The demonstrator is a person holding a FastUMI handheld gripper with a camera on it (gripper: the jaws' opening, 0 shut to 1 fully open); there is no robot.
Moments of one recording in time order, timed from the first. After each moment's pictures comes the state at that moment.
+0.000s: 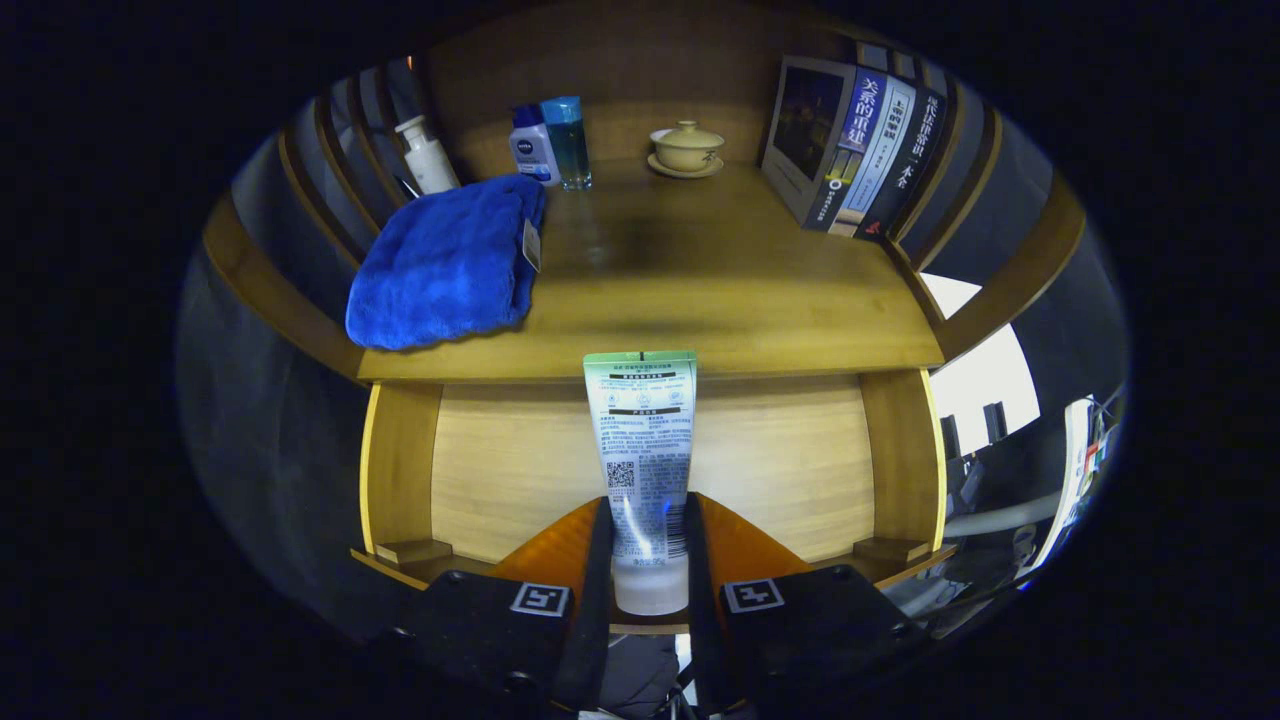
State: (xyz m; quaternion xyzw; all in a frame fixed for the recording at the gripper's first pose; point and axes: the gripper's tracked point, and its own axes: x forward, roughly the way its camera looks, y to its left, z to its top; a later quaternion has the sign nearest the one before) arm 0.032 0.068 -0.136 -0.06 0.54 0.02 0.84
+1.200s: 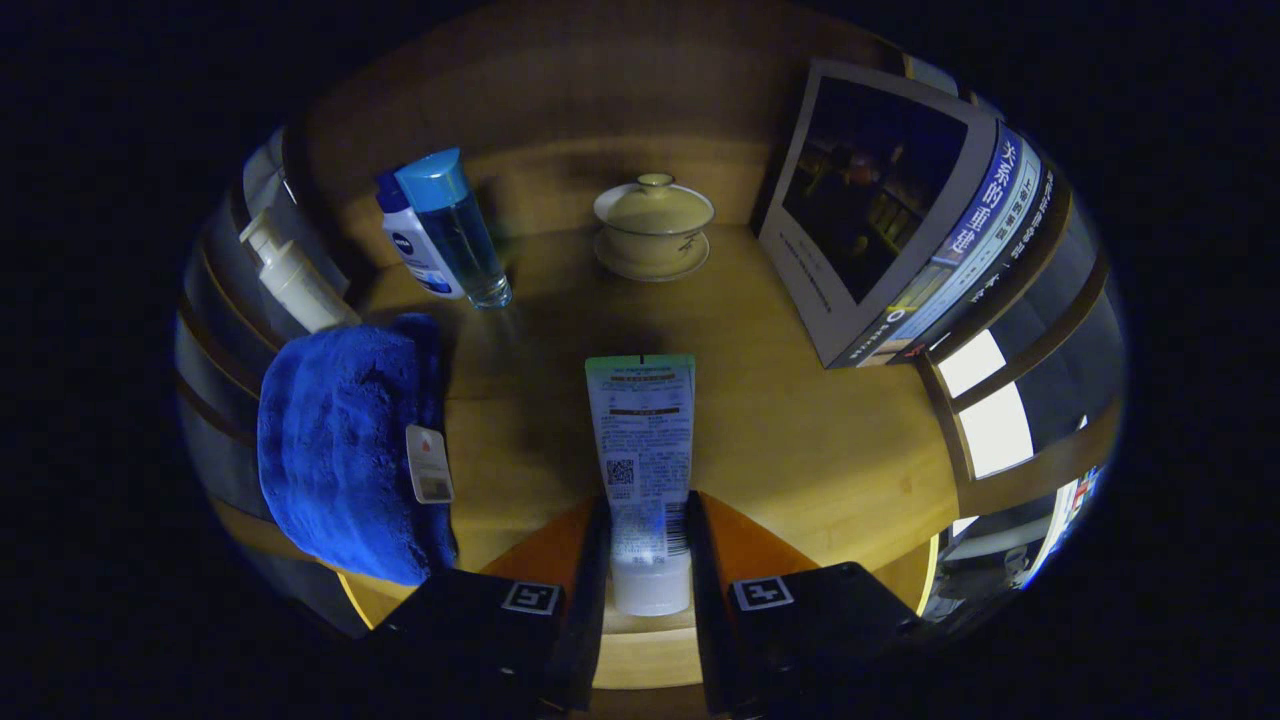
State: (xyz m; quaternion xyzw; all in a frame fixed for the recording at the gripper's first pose) arm 0.214 0.068 -0.161 -0.05 0.51 -0.03 0.86
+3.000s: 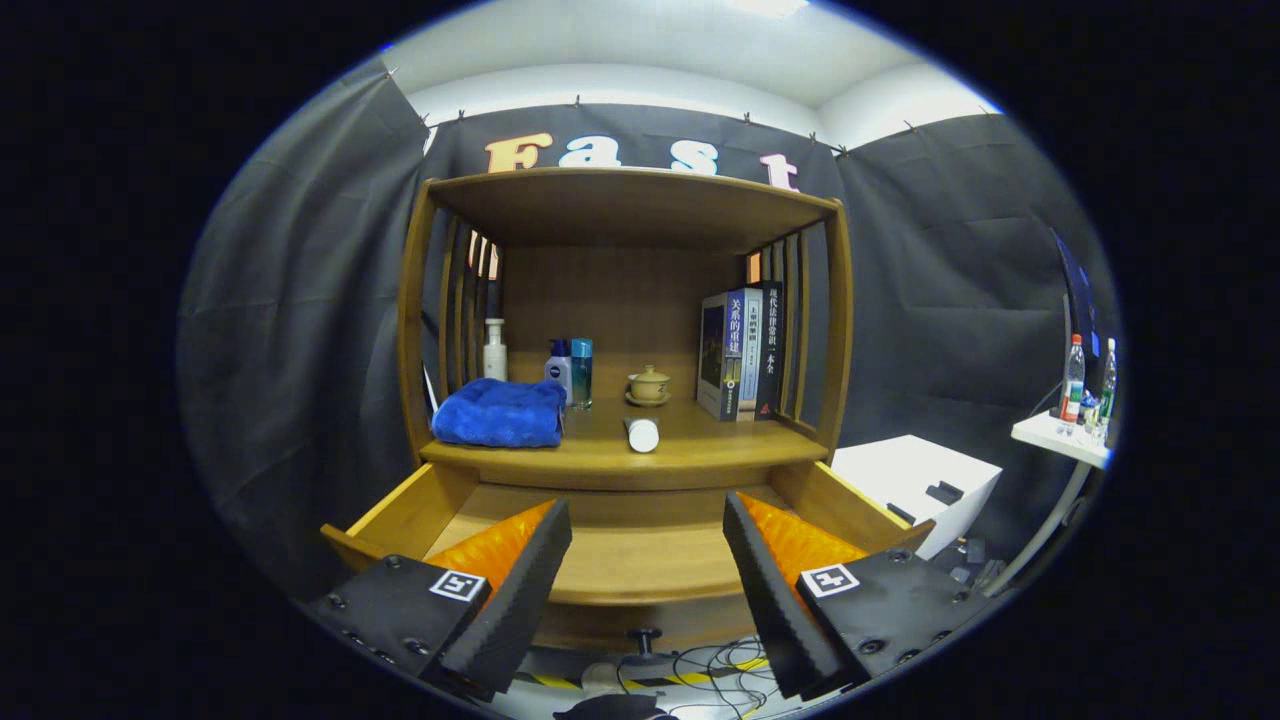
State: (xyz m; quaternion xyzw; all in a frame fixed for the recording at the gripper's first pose) arm -0.092 0.053 -0.118 -0.06 0.07 0.02 1.00
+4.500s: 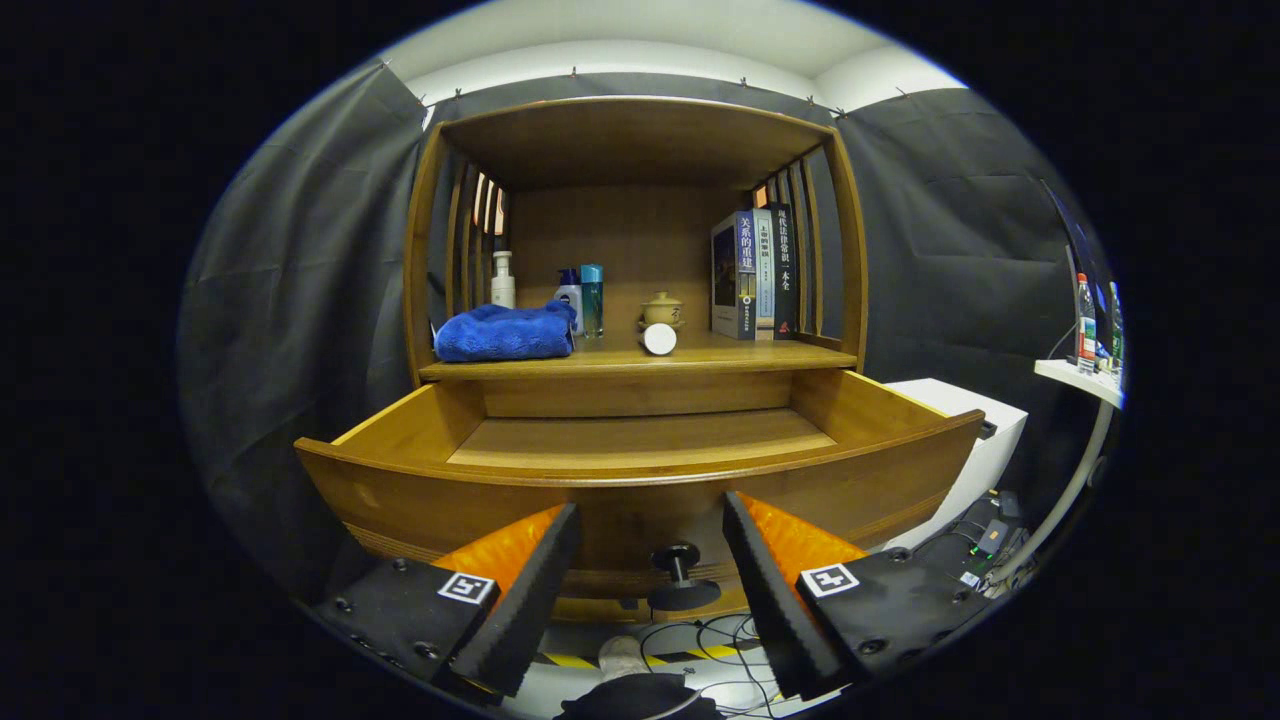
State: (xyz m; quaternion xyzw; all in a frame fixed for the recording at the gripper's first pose) arm -0.092 0.032 -0.248 -0.05 0.12 0.02 0.99
